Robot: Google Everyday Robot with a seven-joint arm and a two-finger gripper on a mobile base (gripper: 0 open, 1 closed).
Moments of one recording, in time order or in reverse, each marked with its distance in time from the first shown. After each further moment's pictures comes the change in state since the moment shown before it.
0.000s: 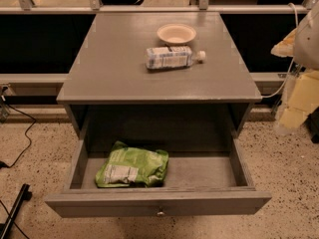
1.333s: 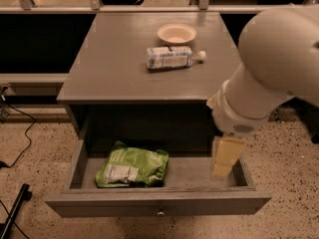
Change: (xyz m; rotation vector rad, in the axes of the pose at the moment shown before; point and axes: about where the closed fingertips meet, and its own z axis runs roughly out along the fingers) arm -0.063 0.064 0.129 -0.064 -0.011 -0.172
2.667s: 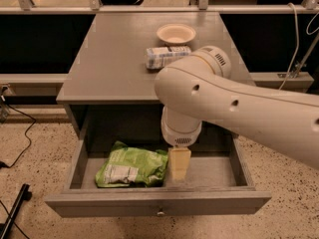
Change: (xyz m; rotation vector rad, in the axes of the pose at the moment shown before) arm -0.067 -0.008 0.110 -0.040 0.075 -0.159
